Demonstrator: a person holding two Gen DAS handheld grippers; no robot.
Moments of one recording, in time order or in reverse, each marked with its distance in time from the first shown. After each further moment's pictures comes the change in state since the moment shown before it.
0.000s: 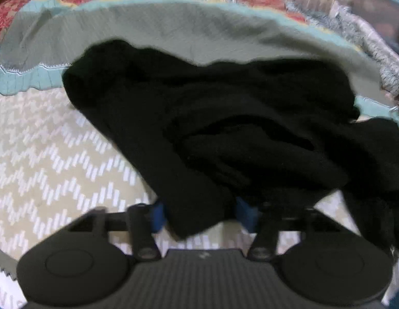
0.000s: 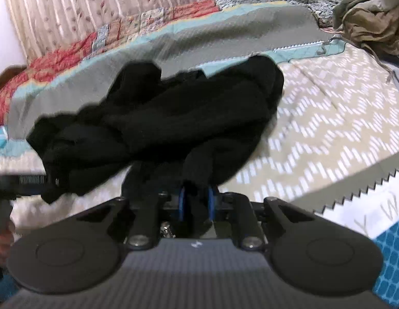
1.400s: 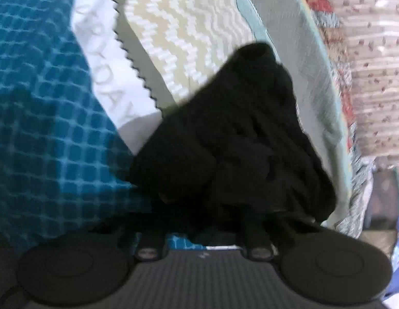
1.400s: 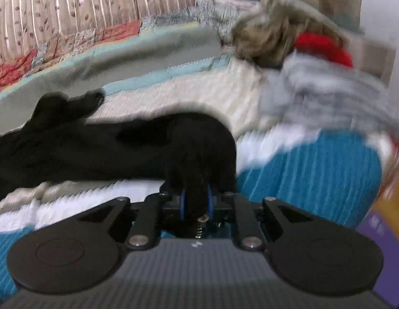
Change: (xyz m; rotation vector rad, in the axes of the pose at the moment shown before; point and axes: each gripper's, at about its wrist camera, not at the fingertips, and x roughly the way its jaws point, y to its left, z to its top) left arm -0.071 0.223 -0.106 -0.960 0.129 -0.270; right arm -0.131 -0.065 -0.034 0.029 -0.112 -0.330
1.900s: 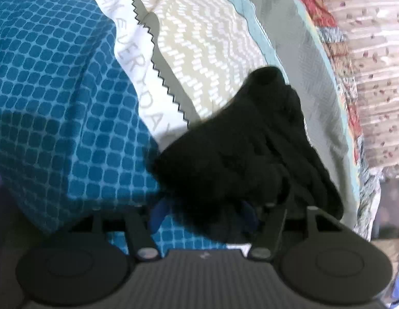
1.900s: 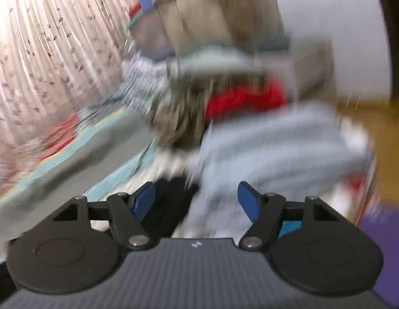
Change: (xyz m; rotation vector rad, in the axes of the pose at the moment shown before) left arm -0.027 0.019 -0.002 0.001 -0.064 0.052; right arm 0.013 -0.123 0.066 0.412 -0.190 -0.058
